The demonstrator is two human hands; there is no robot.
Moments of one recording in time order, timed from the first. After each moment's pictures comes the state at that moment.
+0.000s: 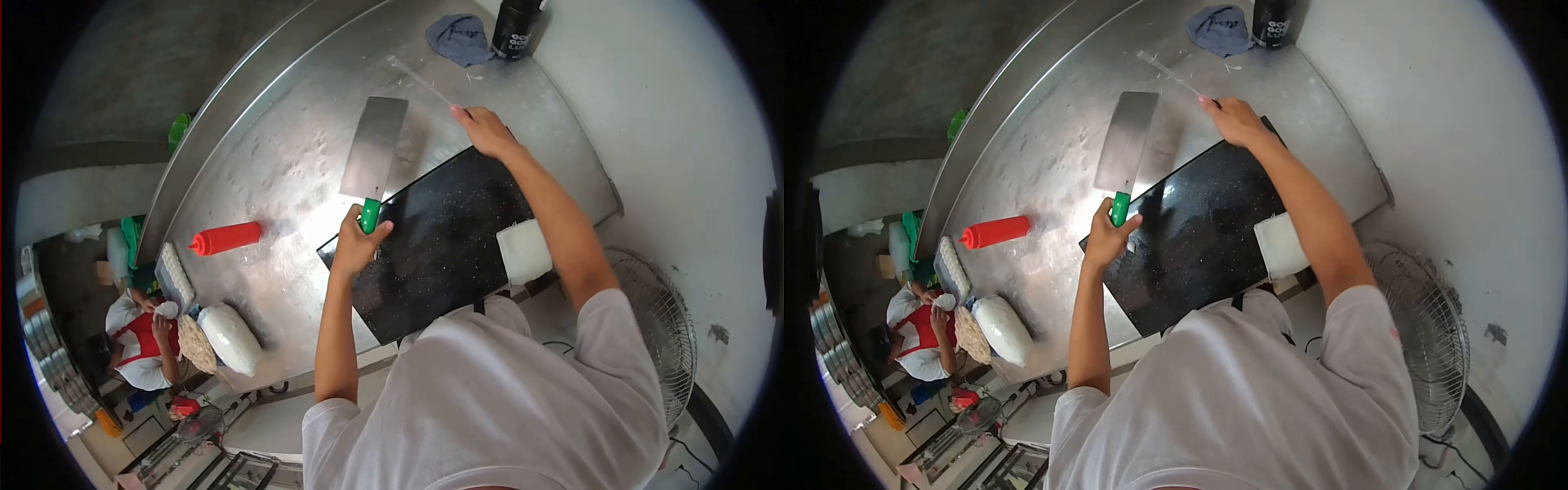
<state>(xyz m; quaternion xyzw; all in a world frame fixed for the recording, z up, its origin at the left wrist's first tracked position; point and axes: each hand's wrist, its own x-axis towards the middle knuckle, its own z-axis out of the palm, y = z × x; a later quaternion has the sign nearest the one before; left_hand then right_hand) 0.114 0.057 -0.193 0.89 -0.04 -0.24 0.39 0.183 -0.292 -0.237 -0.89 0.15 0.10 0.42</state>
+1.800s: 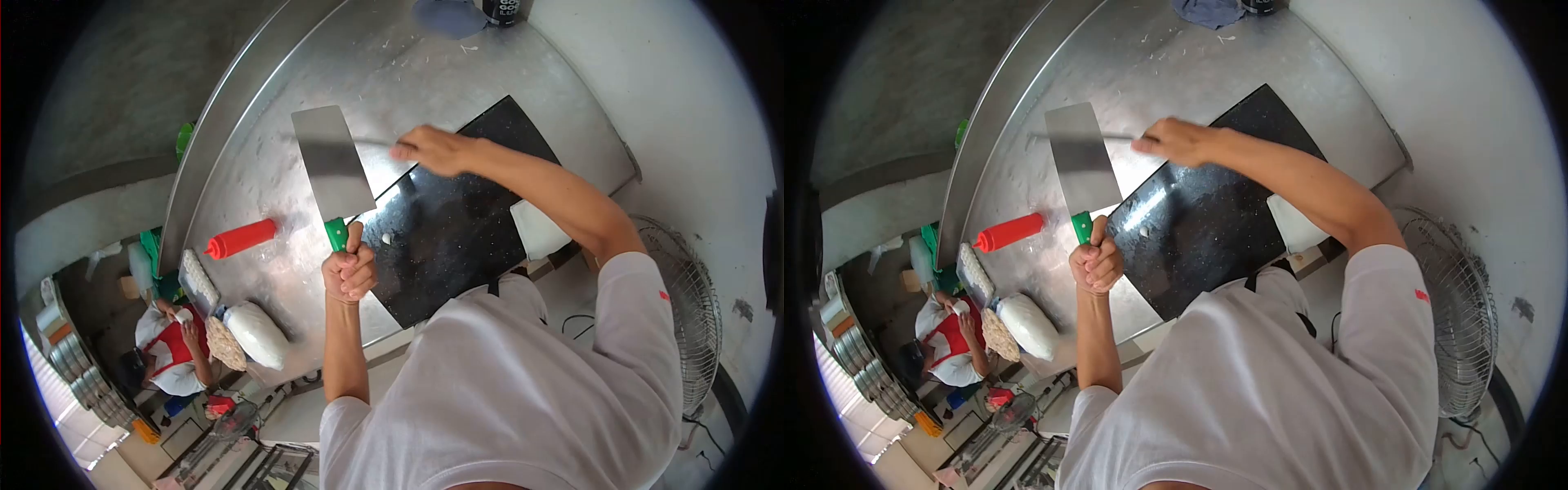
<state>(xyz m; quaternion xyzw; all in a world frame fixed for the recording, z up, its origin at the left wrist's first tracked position) 0.083 0.100 -0.156 0.02 0.08 -0.49 0.87 0.160 -0.200 -0.212 -0.80 -0.16 0.18 0.55</state>
